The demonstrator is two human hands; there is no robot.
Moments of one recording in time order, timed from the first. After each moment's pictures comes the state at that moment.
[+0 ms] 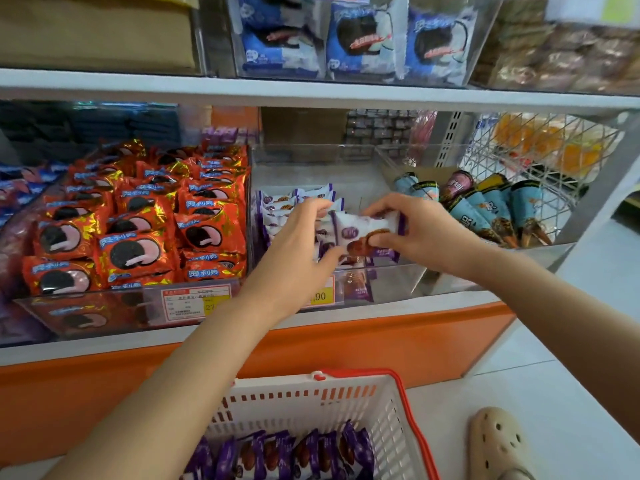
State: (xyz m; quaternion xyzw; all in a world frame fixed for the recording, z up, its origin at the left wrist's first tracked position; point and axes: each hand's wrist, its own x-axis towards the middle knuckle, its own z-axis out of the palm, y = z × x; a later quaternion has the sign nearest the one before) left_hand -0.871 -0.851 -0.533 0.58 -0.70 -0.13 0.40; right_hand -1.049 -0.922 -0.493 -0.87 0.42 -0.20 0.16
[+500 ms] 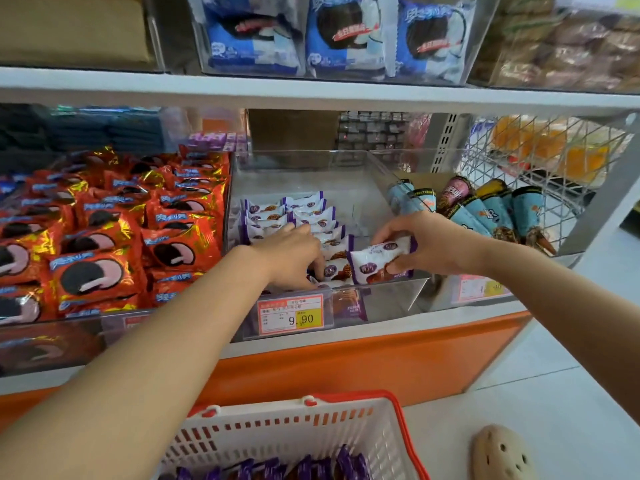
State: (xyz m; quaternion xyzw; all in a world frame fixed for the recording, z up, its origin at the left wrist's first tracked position) left_hand -0.848 -0.951 -0.548 0.55 -0.83 -0.04 -0.07; right_hand -1.070 -0.966 -0.502 -0.88 0.44 -0.06 0.17
